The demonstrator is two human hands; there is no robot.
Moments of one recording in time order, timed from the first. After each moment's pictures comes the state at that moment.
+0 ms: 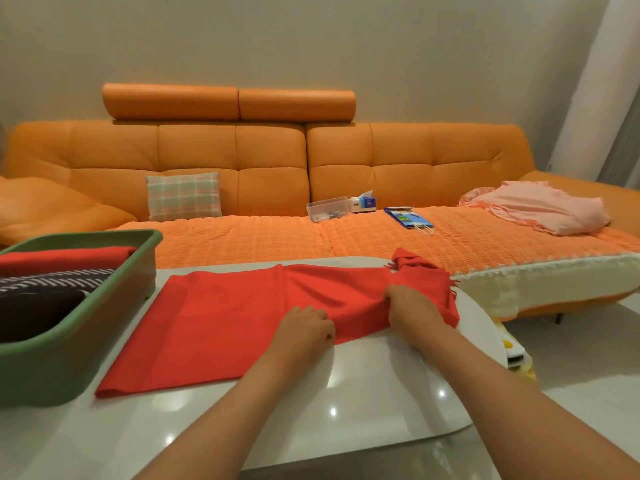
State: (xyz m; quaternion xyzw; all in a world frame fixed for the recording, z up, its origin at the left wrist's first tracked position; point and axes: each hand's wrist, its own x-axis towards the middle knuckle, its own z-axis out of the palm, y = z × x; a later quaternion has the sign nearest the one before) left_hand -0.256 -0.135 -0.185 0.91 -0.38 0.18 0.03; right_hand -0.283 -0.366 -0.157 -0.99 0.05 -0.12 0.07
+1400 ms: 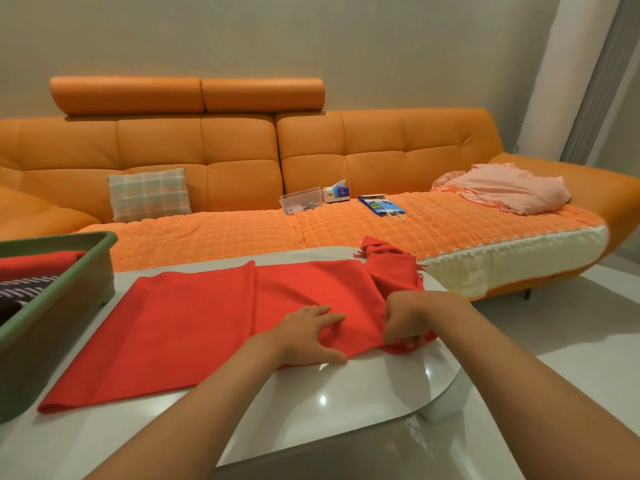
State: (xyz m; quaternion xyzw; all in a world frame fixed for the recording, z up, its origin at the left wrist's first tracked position) left_hand -0.263 -0.186 -0.178 0.92 -0.38 -0.09 0.10; right_hand -0.337 -0.405 -0.104 -0.96 0.06 0.24 0.14
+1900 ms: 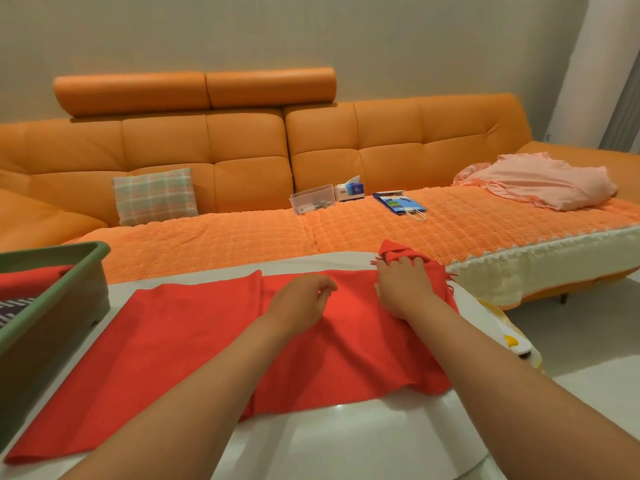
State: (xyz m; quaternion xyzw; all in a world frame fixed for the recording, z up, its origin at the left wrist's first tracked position) left_hand -0.179 -0.200 -0.162 0.91 -0.32 0.09 0.27; right_hand -0.209 -0.412 -0.155 -0.99 0.07 -0.08 -0.10
